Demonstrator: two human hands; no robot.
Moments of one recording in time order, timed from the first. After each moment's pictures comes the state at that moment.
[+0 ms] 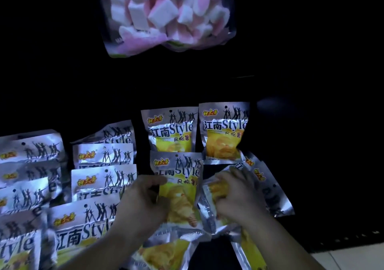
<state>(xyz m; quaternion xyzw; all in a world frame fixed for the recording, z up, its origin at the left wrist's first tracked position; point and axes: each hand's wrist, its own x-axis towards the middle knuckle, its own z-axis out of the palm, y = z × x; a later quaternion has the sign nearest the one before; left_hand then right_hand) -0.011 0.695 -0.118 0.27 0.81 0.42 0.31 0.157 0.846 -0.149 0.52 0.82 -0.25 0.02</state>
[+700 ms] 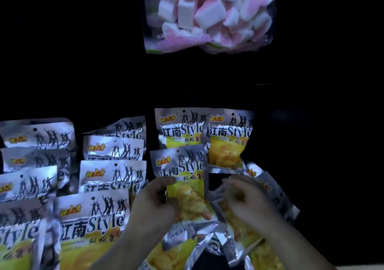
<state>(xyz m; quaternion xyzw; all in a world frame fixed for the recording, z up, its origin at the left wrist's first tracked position) -0.009 0.693 -0.133 0.19 0.75 0.52 0.37 0.168 0.853 -0.157 0.44 0.85 -0.28 -0.07</state>
